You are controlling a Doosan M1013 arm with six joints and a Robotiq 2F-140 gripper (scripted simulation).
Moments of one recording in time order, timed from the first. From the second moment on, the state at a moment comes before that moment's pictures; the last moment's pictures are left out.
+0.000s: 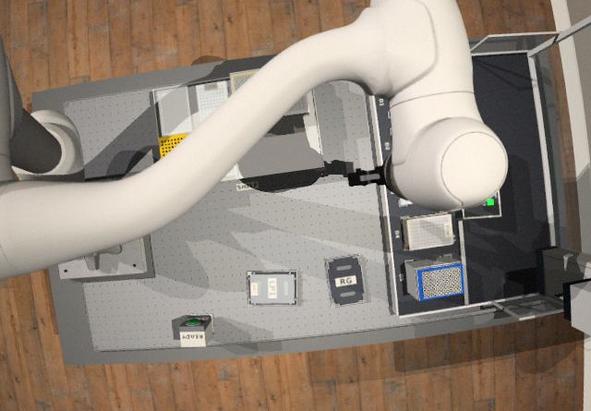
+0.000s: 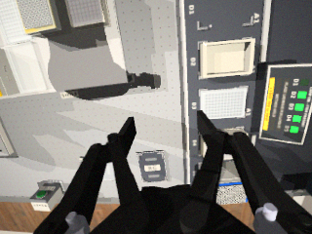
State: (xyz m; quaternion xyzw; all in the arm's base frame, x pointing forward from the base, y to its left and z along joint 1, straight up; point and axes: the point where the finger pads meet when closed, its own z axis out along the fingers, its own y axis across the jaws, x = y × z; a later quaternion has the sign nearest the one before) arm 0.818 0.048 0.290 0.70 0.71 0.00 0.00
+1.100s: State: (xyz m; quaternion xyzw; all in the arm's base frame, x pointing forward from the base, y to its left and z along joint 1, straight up) arm 0.720 0.008 0.290 0.70 0.71 0.00 0.00
